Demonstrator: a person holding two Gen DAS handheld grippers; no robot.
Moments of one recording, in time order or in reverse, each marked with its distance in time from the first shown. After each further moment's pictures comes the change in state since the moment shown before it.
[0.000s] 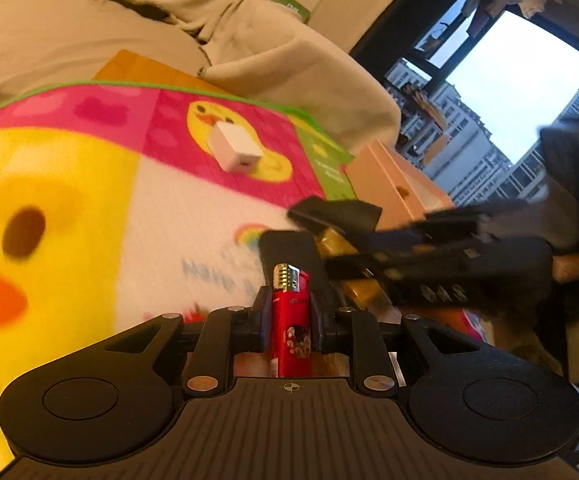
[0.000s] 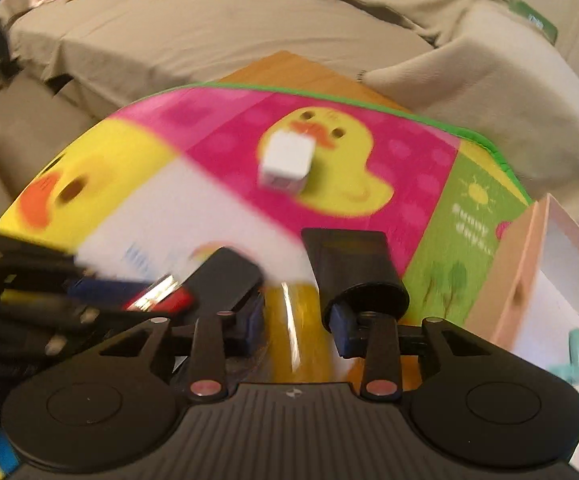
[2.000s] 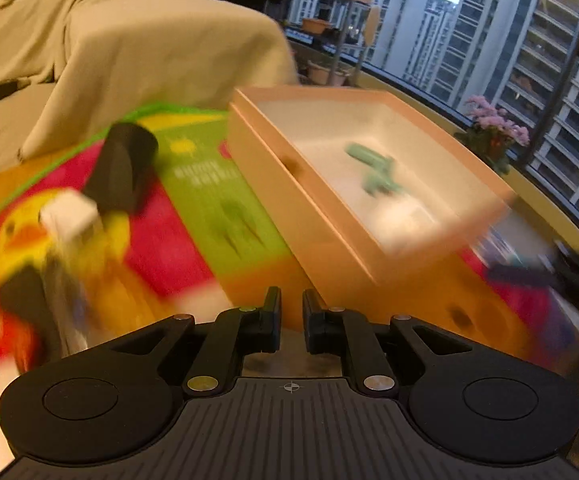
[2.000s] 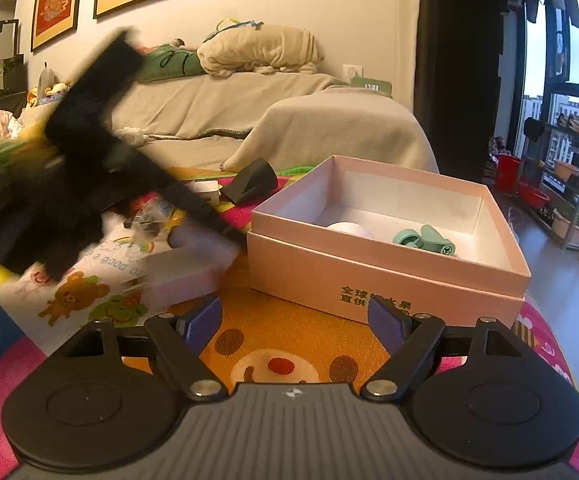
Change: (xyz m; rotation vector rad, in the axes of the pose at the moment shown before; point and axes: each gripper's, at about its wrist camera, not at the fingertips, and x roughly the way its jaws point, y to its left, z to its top) left arm 0.113 -0.116 0.043 0.536 0.230 0.042; right arm -0.071 -0.052 -0.188 0.305 -0.514 -0.178
